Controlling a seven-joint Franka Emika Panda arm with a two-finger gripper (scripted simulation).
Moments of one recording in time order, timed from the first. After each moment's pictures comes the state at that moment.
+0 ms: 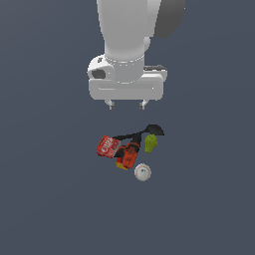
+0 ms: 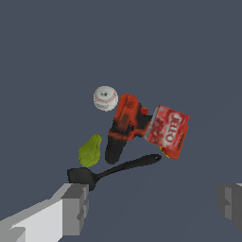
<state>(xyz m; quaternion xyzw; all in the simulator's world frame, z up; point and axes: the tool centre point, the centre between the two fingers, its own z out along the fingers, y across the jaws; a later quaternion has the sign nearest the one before) -0.006 -0.001 0.326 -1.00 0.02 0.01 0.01</state>
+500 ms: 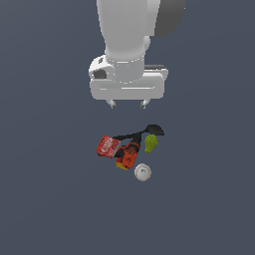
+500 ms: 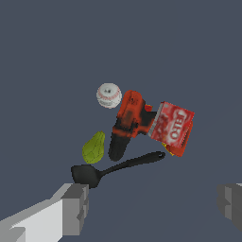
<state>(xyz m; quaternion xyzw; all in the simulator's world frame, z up) -0.011 0.003 0.325 -1.00 0.02 0.02 0.03</state>
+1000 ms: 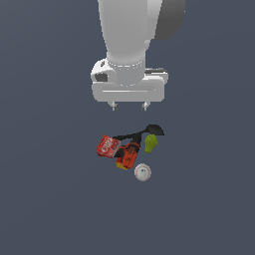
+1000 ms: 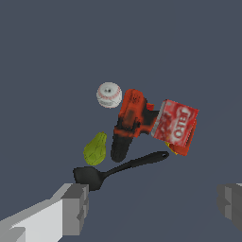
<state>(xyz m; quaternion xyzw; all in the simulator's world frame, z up) -0.012 0.007 0.316 -1.00 0.04 0.02 0.03</state>
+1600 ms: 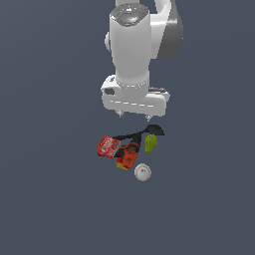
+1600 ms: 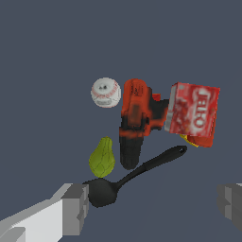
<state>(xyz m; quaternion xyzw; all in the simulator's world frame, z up) -0.015 0.025 0.267 -0.99 0.13 0.02 0.04</state>
